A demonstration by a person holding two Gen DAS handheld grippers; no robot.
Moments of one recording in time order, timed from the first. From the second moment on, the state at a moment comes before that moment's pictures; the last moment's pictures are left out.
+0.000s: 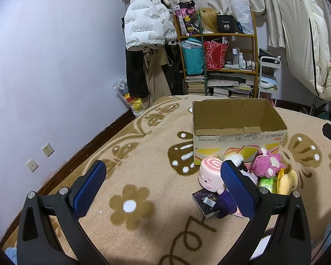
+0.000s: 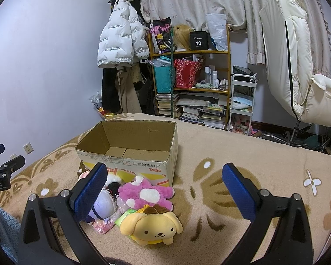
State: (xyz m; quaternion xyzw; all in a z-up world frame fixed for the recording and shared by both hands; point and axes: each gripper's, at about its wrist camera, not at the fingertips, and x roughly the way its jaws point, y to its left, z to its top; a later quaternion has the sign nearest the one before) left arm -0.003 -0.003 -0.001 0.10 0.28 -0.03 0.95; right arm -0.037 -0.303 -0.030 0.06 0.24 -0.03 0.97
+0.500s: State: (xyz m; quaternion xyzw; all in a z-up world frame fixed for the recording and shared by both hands) left arm 0.006 -0.020 -0.007 0.12 0.29 -0.06 0.95; right arm -0.017 -0.302 -0.044 0.08 0.28 -0.02 0.96
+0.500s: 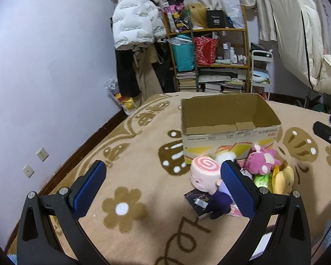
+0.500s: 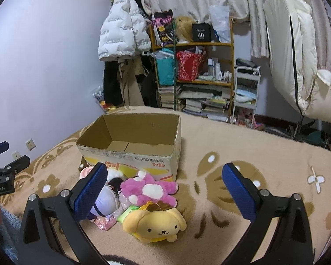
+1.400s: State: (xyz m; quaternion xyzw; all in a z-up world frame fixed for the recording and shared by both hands) left arm 0.045 -0.096 -0.081 0.20 0.39 -0.13 0.89; right arm 0.045 -0.303 -0.135 0.18 0.46 0.00 0.87
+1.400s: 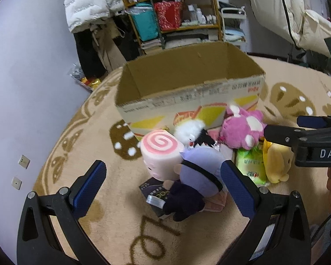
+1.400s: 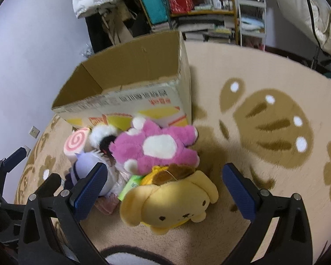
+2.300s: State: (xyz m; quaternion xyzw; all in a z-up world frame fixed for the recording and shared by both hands) left arm 0.061 -0.132 -0.139 0.24 0.44 -0.15 0.85; right arm 0.055 -0.316 -0.189 0.25 0.54 0.02 0.81
